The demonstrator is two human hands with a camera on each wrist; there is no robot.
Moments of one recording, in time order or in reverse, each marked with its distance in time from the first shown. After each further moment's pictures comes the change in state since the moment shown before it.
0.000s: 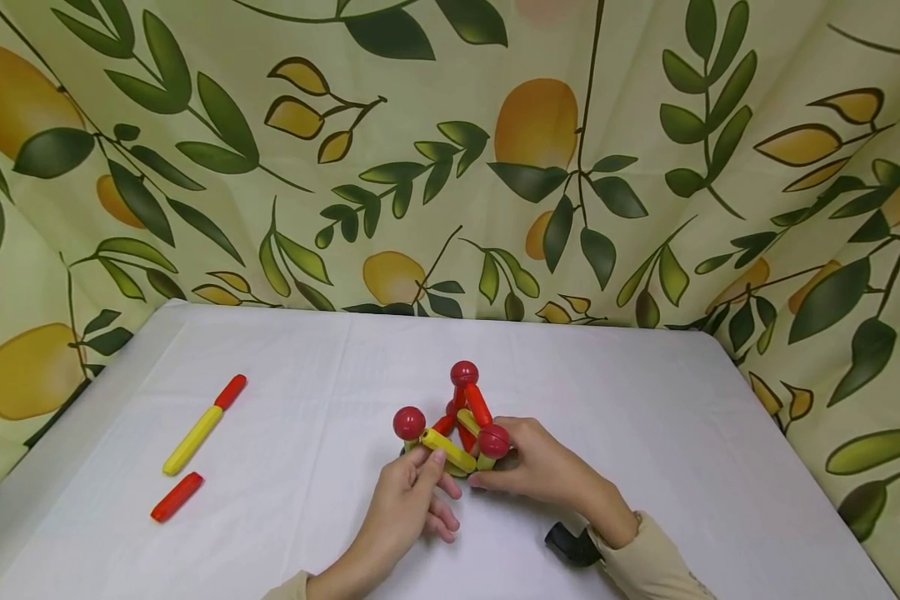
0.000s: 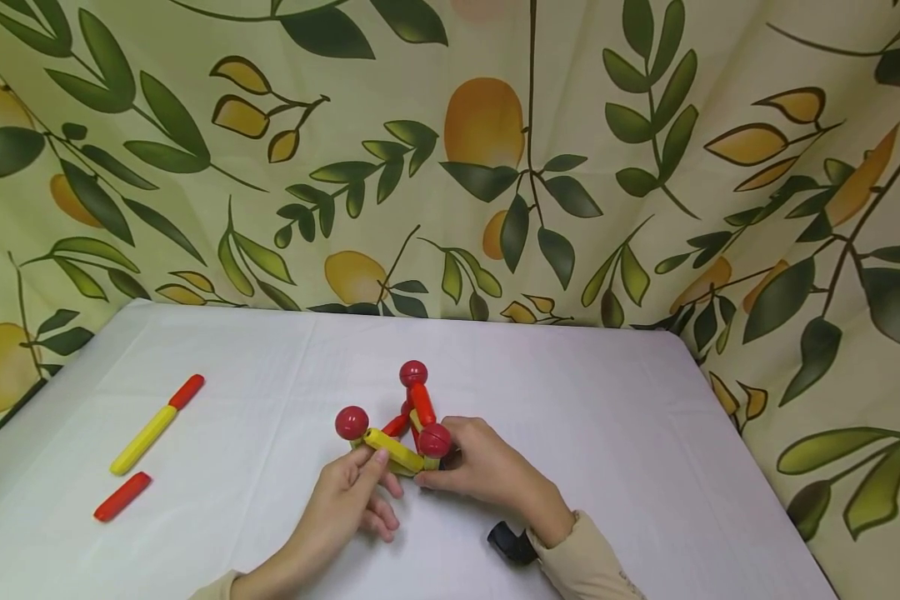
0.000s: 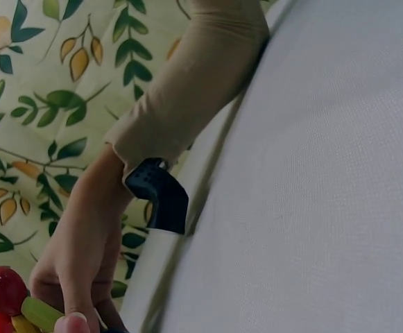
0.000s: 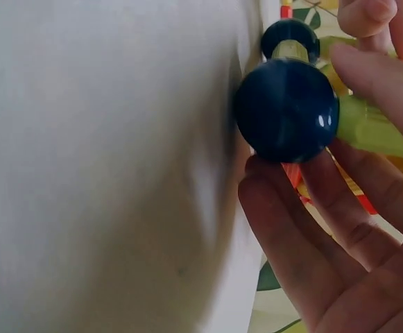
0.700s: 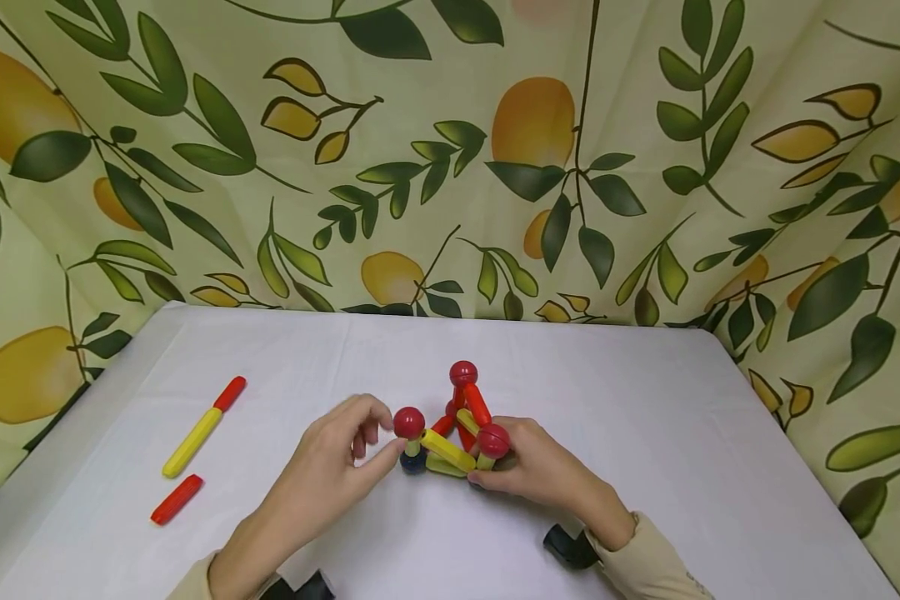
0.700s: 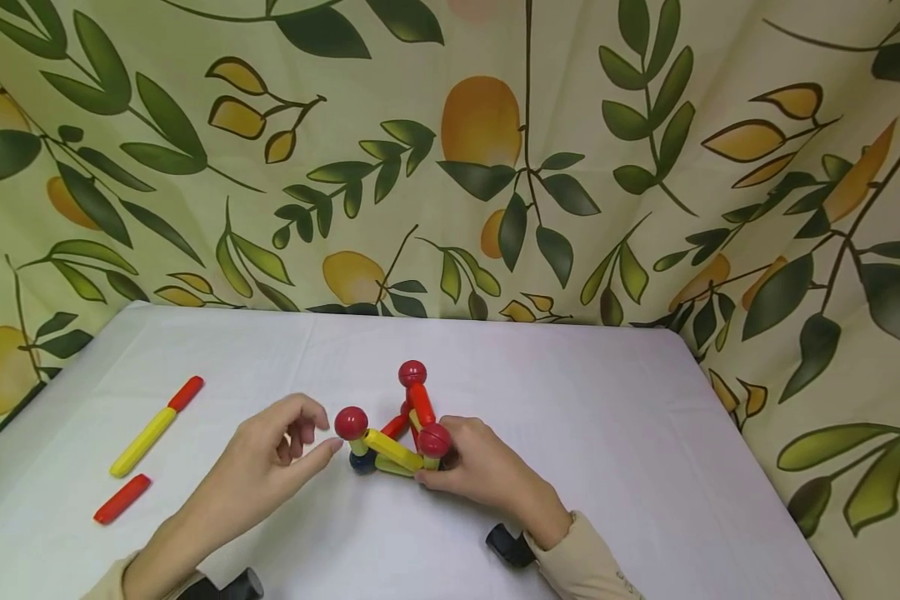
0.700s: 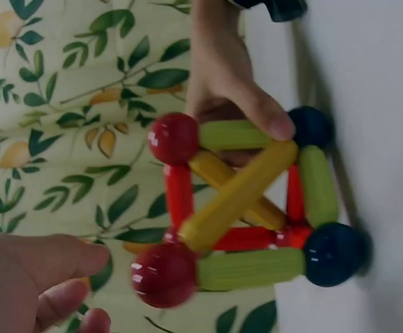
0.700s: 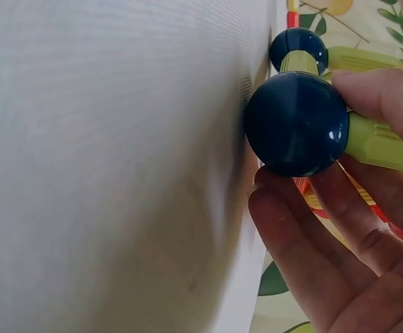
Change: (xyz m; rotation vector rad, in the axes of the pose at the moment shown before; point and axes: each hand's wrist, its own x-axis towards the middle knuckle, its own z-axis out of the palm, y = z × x) left_hand -0.018 0.067 -0.056 0.867 0.175 0.474; right_hand 0.000 -0.004 0.004 -0.046 0.016 0.026
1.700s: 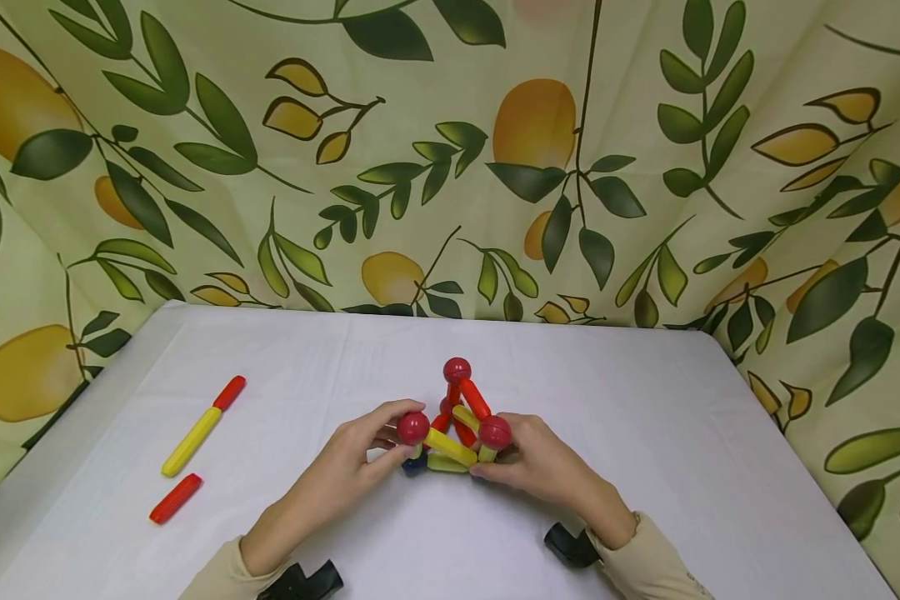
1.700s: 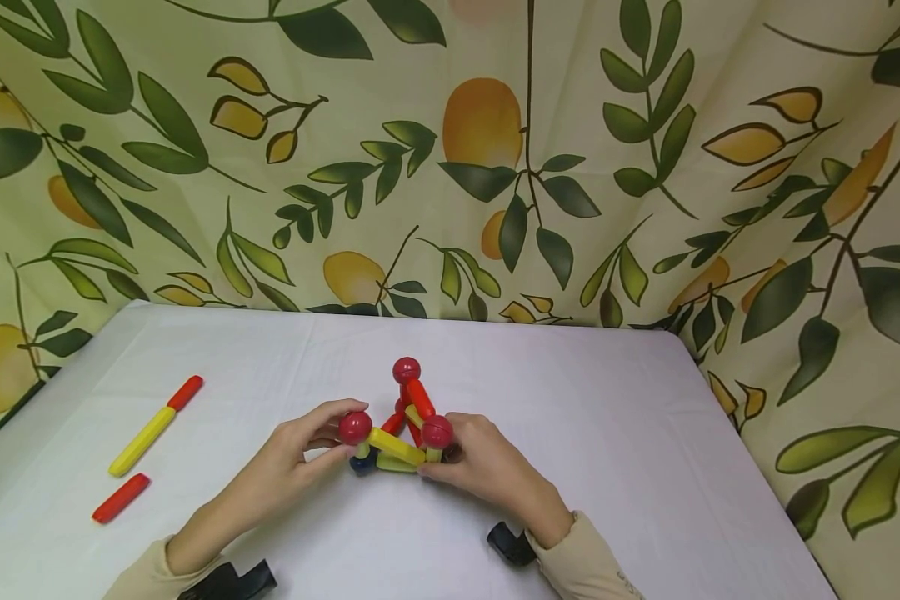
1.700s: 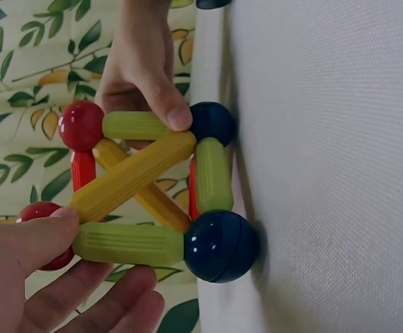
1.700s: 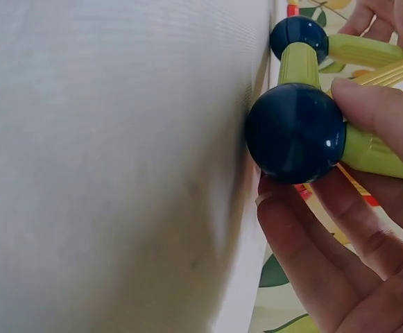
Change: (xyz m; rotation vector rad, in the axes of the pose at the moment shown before) left_hand 0.011 -0.037 0.029 -0.213 -0.135 0.147; right_hand 0.000 0.003 -0.002 0.014 0.049 0.019
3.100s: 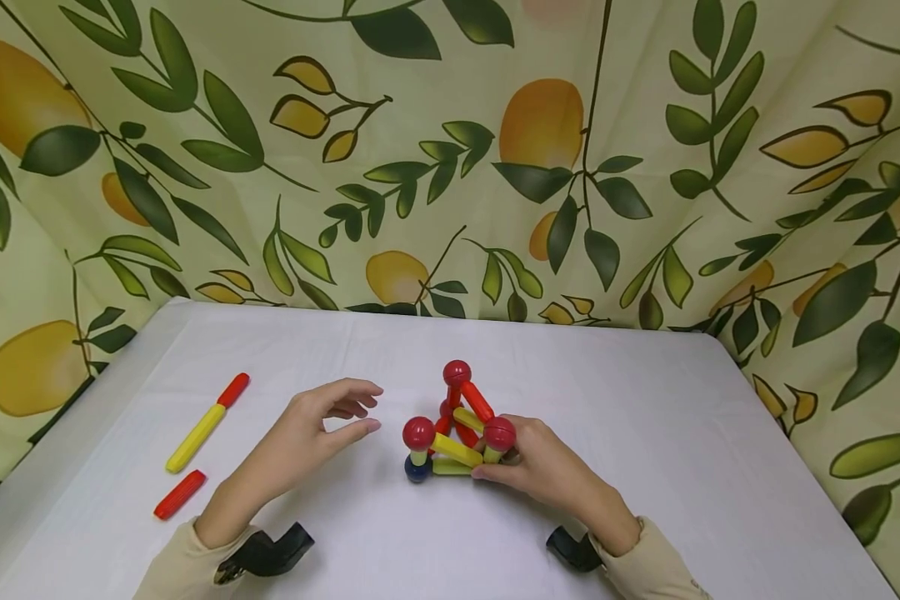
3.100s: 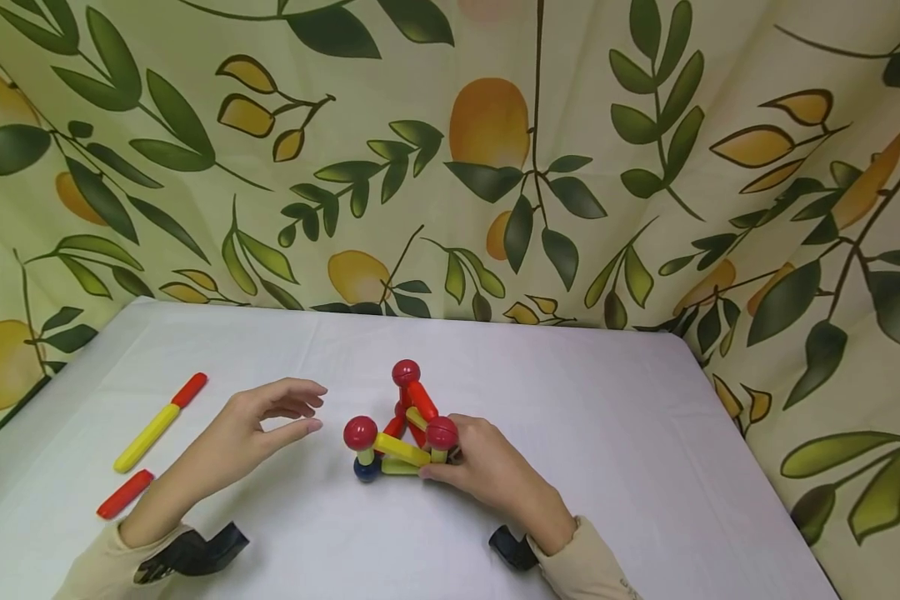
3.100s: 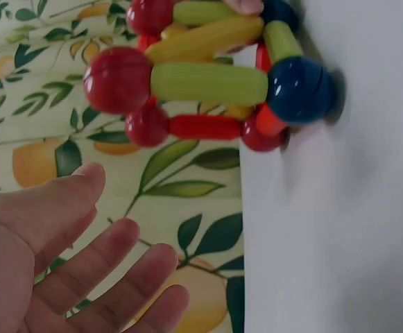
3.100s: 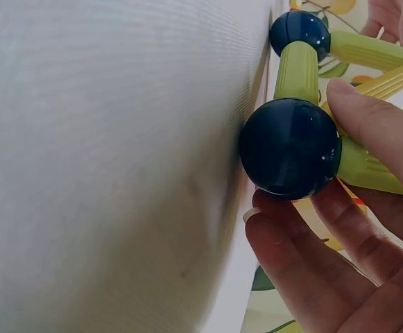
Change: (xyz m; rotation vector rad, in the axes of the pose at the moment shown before) left_hand -0.002 -0.009 -0.051 0.126 0.049 -0.153; right_hand -0.002 -0.004 0.002 -0.070 0.022 -0.020
